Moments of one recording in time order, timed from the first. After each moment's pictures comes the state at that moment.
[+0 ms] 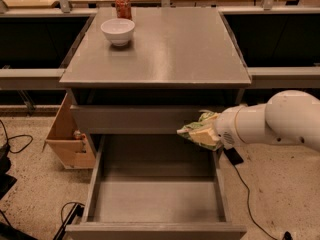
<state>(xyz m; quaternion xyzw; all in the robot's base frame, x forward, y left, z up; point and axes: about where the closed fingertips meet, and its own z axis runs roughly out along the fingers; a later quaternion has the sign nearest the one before) 0.523 -0.116 0.769 -0.40 0.82 0.14 0.37</state>
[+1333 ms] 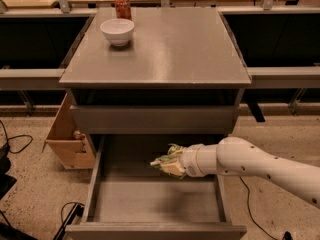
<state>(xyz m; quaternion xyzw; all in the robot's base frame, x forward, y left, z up) 0.530 -0.038 0.595 -0.42 0.81 0.23 0.35</state>
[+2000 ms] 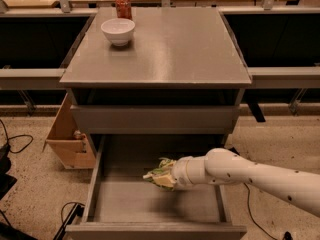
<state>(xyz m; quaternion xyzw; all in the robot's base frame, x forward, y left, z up) 0.521 -0.006 0.528 -0.42 0.80 0.27 0.32</state>
